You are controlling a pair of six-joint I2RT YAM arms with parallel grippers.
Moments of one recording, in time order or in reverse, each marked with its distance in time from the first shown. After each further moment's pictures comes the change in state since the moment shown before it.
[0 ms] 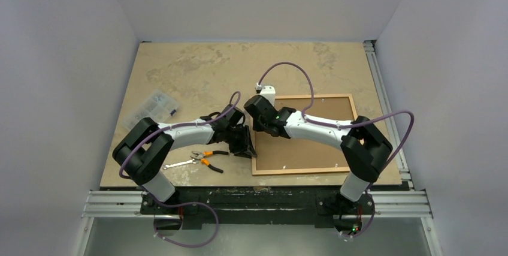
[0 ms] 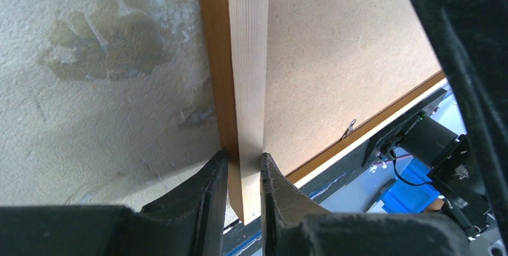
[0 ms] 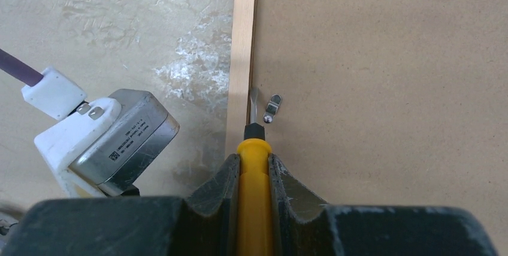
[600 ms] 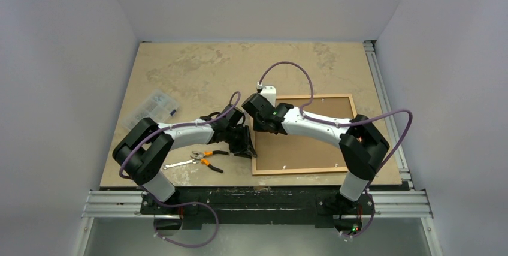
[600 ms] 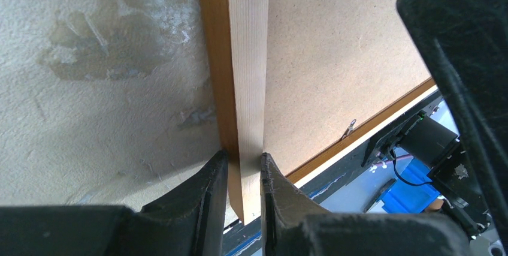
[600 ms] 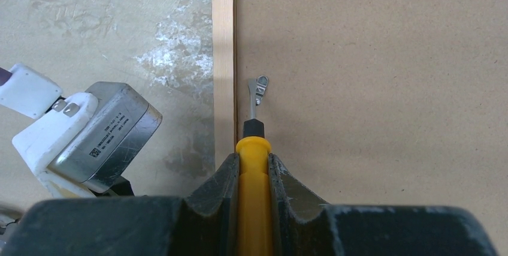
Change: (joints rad) left arm 0.000 0.000 0.000 0.000 0.000 0.000; right arm -0.003 0.030 0.090 -0.175 -0.003 0.070
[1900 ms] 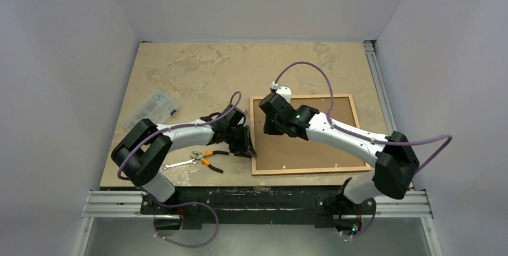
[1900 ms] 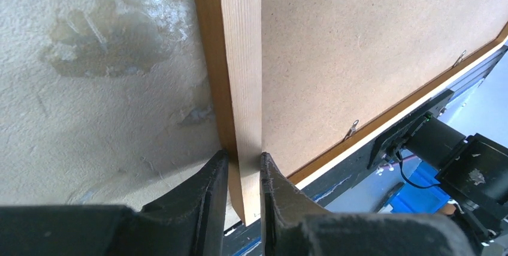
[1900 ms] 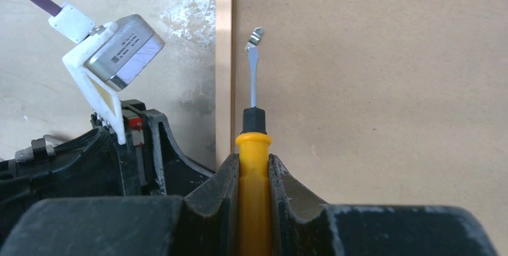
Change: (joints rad) left arm -0.005 -0.014 0.000 -0.004 -0.021 0.010; right arm -0.013 -0.216 -0.077 -0.100 -0.119 0.021
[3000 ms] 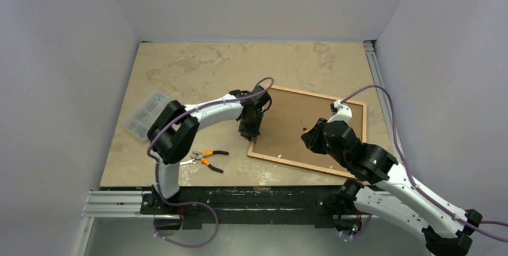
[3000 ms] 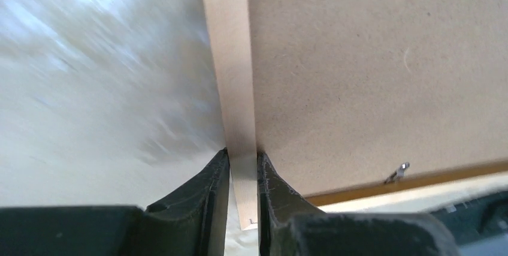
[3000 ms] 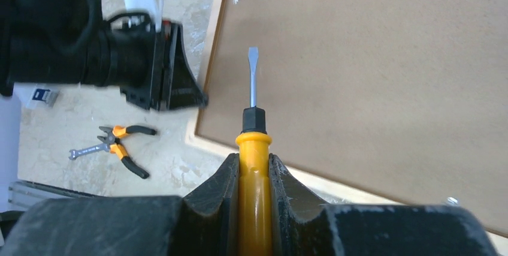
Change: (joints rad) left arm -0.083 0.293 0.530 -0.501 -0.304 0.286; right arm -0.050 -0.834 -0.371 -0.132 0.067 0.049
